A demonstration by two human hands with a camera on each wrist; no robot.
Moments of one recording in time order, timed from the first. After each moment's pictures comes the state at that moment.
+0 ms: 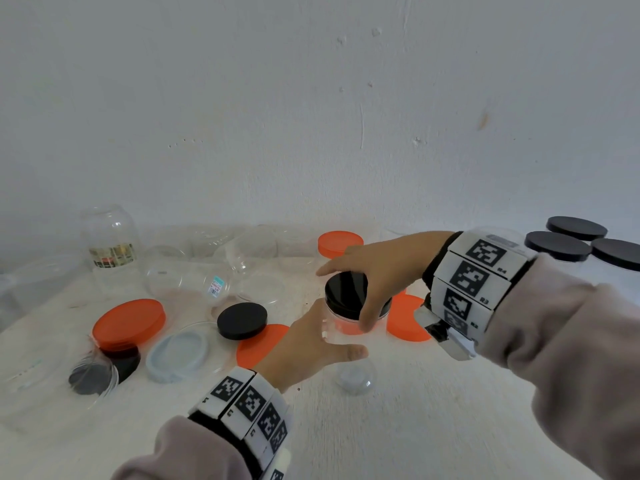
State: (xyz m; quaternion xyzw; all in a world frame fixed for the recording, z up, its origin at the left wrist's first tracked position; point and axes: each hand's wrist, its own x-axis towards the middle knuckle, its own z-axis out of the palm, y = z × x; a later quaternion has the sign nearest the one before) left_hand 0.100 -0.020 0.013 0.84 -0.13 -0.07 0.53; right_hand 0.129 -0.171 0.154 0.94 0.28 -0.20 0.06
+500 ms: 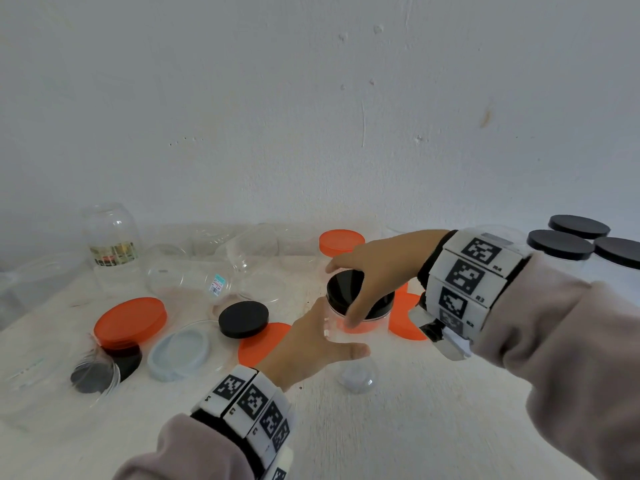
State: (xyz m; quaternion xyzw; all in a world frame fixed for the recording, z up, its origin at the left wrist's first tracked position) left_hand 0.099 -0.020 0.014 0.84 -0.13 -0.07 0.52; right_hand 0.130 -0.165 0.152 0.95 0.25 -0.19 0.07
